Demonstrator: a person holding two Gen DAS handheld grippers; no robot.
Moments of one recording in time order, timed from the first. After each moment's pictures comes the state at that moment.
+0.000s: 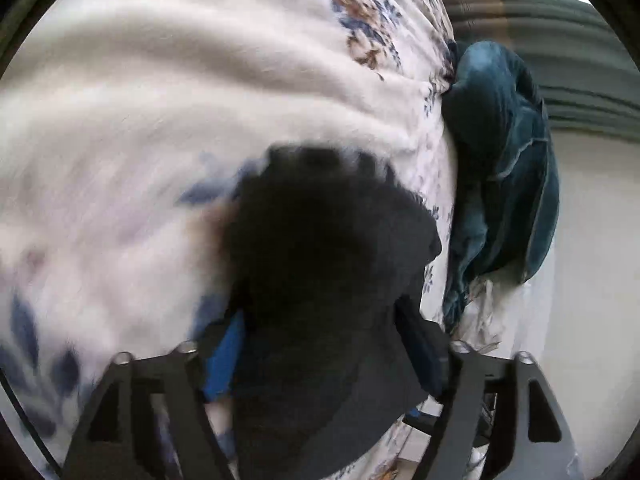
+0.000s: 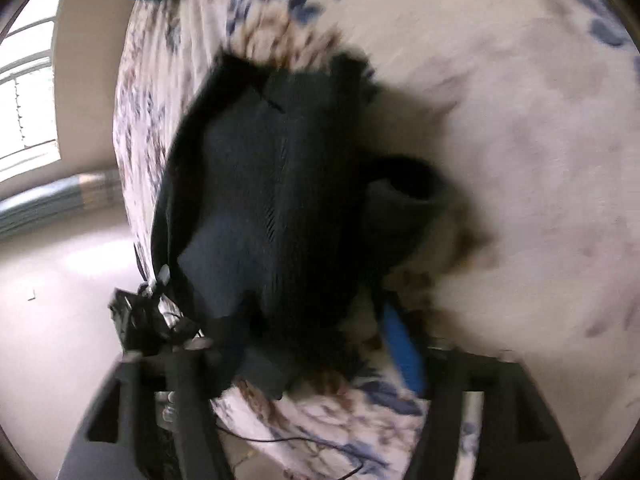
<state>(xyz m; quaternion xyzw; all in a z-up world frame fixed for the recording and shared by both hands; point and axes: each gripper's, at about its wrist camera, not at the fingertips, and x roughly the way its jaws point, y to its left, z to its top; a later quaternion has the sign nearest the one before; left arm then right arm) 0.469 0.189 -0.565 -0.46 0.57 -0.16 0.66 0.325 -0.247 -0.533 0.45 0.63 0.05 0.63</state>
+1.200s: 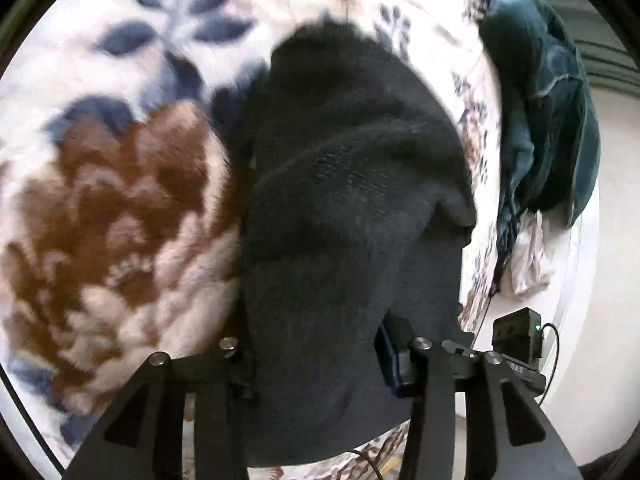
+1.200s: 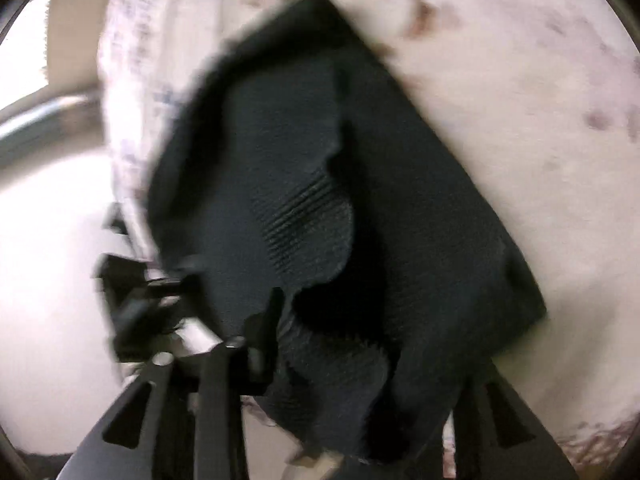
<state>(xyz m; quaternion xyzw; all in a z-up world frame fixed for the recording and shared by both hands) 0.338 0.159 -0.549 -0.38 0.66 -0.11 0.64 0.252 -0.223 -0.536 0.36 0.74 0.11 0.56</state>
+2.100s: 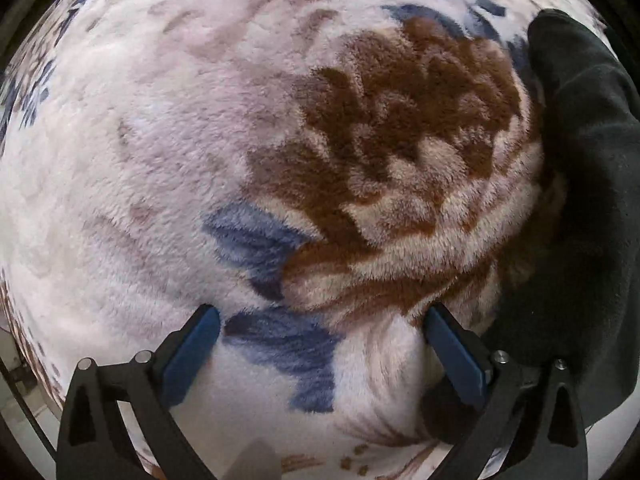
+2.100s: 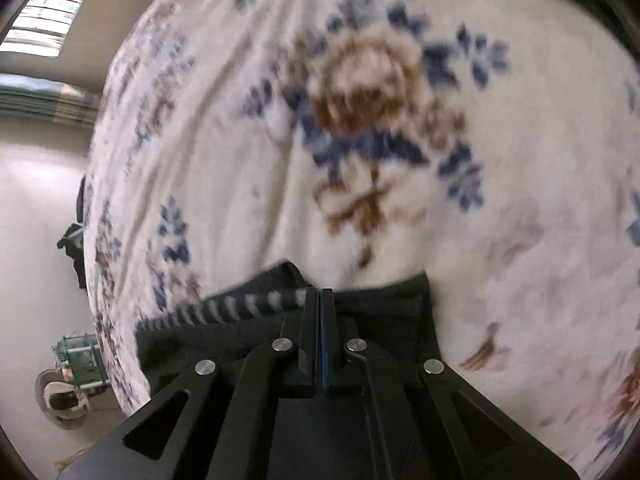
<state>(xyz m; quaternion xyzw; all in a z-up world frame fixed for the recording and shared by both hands) 0.268 0.191 -0.605 -0.22 0.70 0.16 0.66 0.405 -0.201 -0.484 0.23 0.64 0.08 0.73</state>
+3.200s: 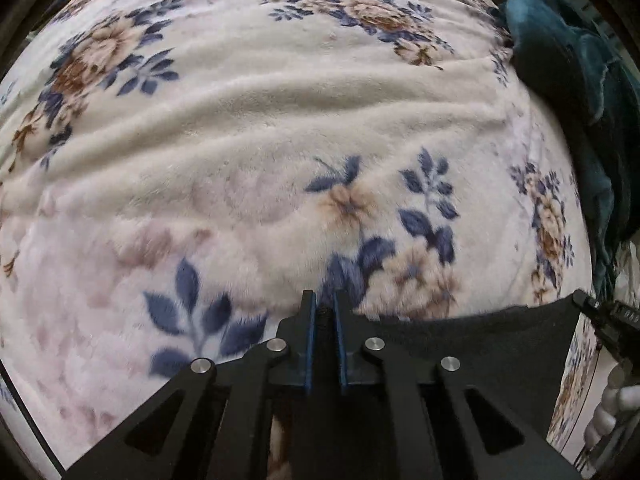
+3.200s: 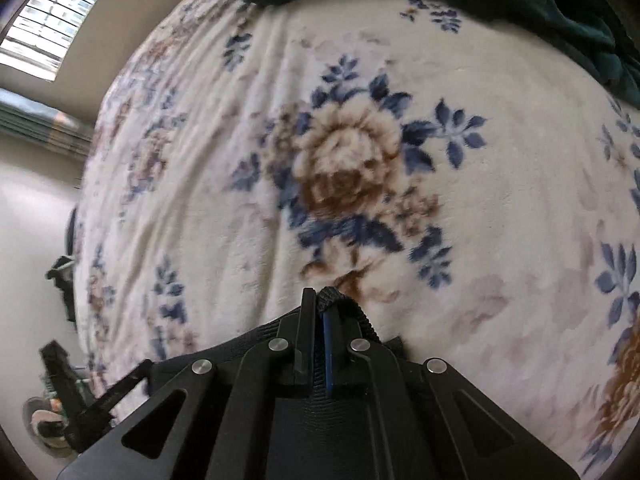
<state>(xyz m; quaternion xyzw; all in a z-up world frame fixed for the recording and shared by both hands) 0.461 0.175 -0.540 -0.20 0.60 0.03 0.77 0.432 -0.214 -0.473 0.23 0.61 0.02 0.76</state>
